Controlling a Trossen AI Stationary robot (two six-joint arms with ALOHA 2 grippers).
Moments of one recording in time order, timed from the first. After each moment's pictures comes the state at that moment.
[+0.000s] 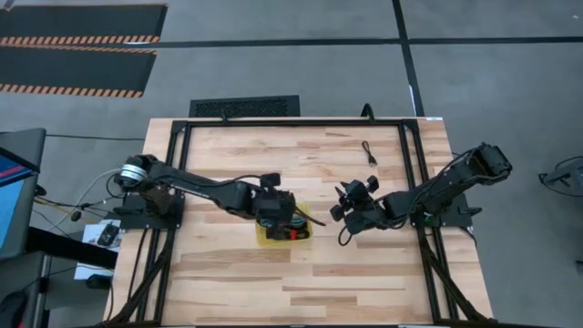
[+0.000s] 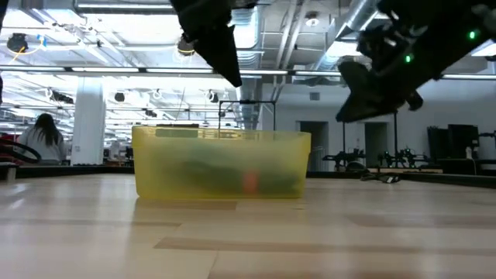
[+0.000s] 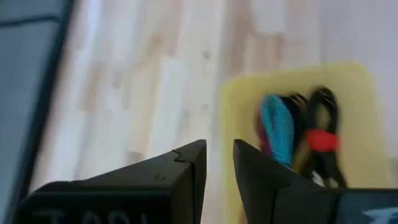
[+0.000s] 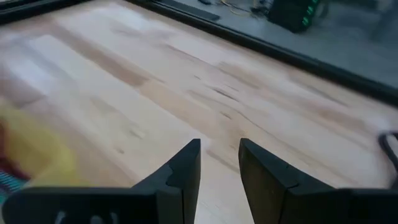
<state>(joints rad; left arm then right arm) -0.20 1.73 1.41 -0.75 -0.44 -0.14 0.32 1.41 0.64 -0.18 1.02 0.89</state>
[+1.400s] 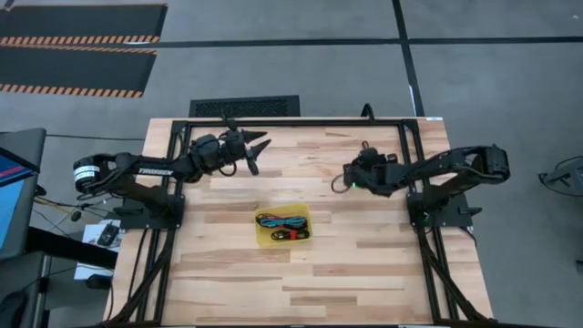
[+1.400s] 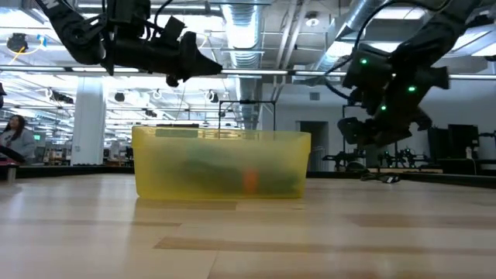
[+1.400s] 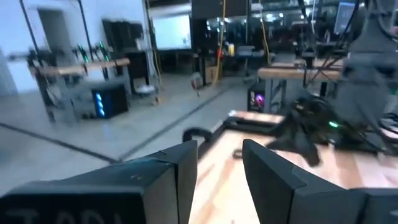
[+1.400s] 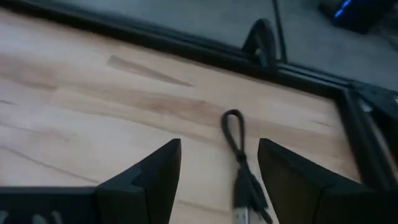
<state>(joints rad) 0.40 1.30 0.48 0.86 -0.07 0.05 -0.20 1.41 0.54 -0.26 1.01 0.87</state>
